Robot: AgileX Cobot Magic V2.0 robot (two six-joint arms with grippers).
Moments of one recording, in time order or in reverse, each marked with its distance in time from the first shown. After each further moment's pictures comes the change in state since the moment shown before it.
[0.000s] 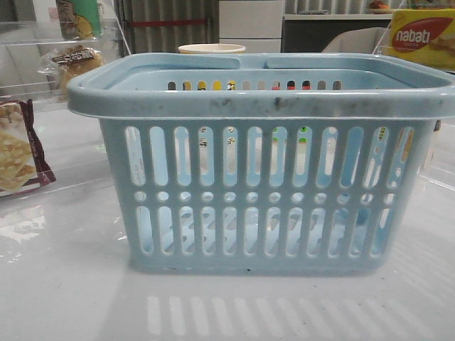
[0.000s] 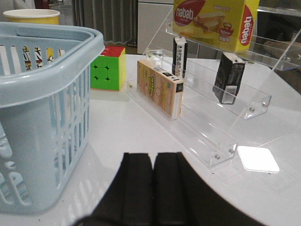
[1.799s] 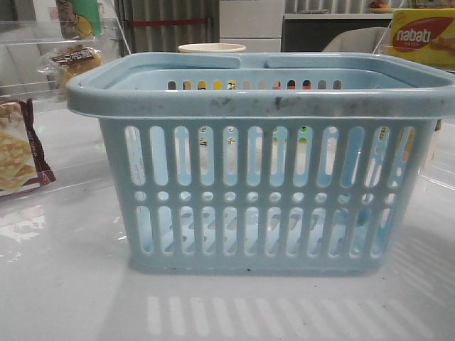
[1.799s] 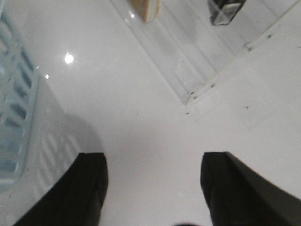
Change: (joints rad) left arm -0.233 0.753 -0.716 -0.032 0.587 0.013; right arm -0.096 1.028 -0.797 -0.043 0.494 0.035
